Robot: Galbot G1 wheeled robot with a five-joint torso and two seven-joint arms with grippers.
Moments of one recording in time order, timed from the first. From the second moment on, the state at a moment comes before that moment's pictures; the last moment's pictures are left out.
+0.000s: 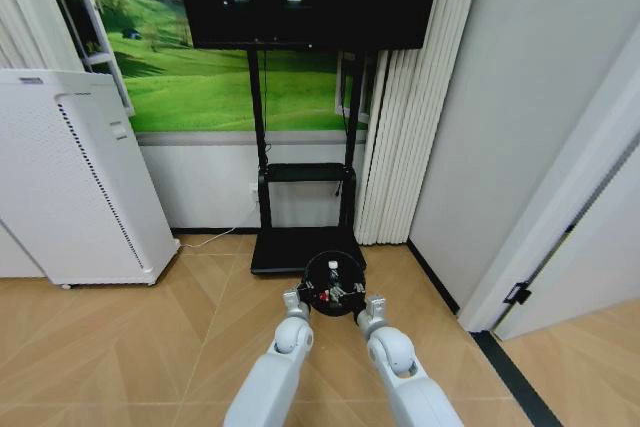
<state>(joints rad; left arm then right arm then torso) 0.88 -1.59 -0.07 -1.35 -0.45 0.13 -0.36 -1.12 1.39 0.32 1.73 0.23 -0.32 0.02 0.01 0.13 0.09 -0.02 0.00</state>
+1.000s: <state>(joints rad) 1.15 -1.34 -0.25 -1.69 -0.35 0.13 -0.38 -1.33 1.39 0.51 1.86 0.02 -0.20 0.14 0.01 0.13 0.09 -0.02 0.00</state>
